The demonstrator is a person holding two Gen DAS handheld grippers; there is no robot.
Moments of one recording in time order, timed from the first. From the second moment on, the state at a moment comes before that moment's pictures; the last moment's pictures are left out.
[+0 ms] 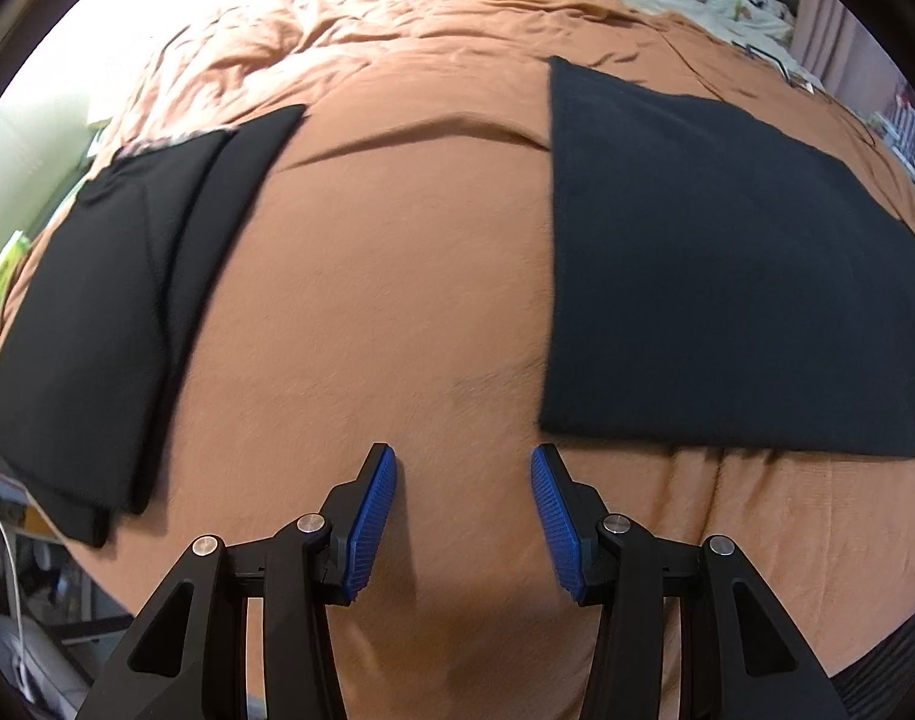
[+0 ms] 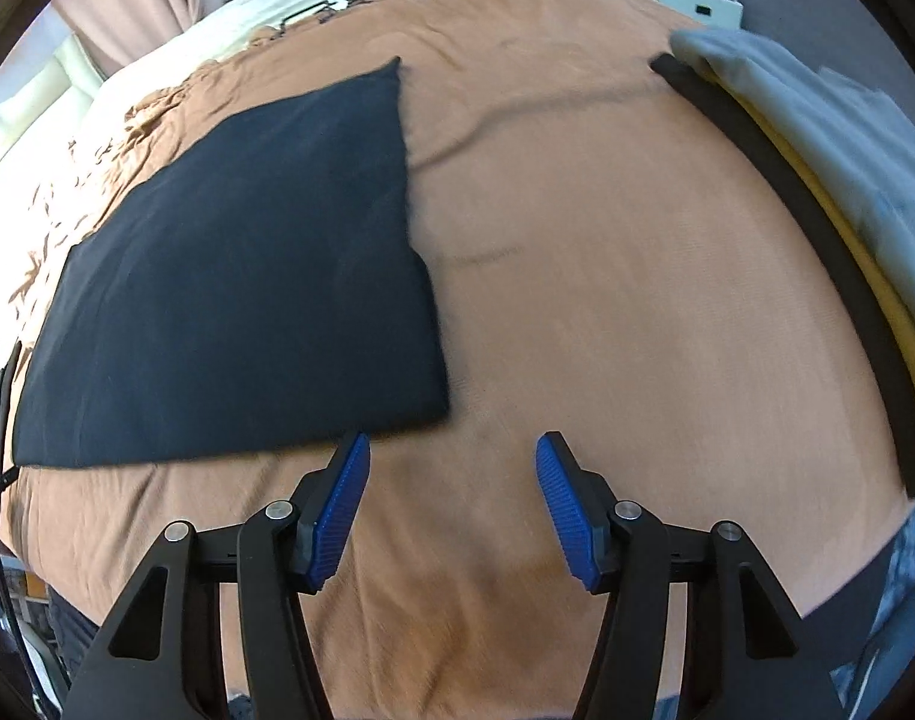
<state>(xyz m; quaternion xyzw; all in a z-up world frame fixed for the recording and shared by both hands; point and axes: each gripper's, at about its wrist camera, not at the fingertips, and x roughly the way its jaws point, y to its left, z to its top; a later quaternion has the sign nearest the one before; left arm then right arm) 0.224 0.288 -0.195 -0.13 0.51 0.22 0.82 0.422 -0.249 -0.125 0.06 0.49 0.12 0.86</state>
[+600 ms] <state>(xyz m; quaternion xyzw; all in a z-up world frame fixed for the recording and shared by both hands) 0.213 0.299 -0.185 -0.32 0.44 0.16 0.82 0.401 -0.299 -0.146 0.26 0.47 0.19 0.82</state>
